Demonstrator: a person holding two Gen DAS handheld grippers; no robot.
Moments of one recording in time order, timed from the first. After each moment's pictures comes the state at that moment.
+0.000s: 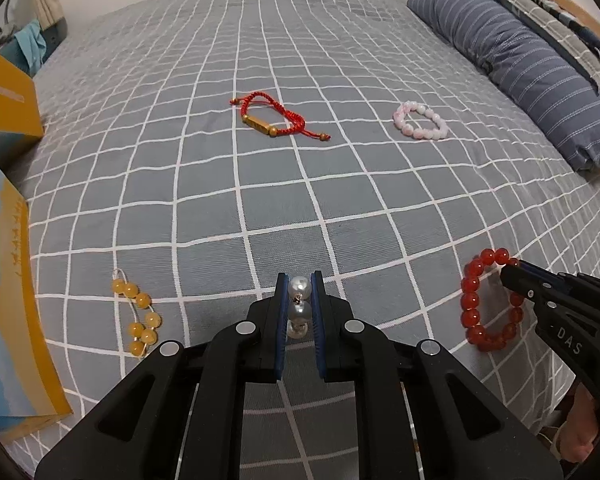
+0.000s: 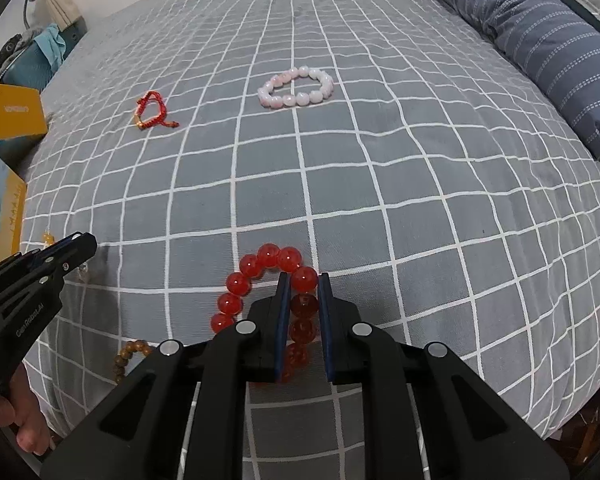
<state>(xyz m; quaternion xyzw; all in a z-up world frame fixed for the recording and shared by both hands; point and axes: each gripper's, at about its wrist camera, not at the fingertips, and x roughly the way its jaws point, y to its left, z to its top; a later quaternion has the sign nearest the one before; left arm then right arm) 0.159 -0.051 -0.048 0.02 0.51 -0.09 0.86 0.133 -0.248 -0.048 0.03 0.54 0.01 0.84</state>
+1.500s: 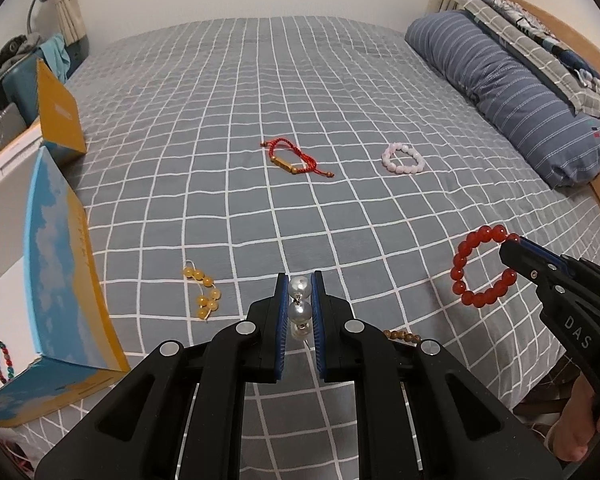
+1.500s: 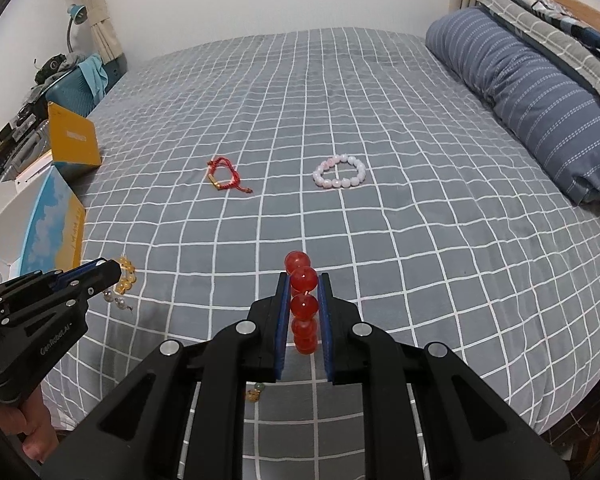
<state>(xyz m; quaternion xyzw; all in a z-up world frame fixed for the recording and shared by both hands) 0.105 -0.024 0.025 0.01 0.47 -0.08 0.88 0.084 -0.213 0.040 0.03 0.44 0.03 0.90</state>
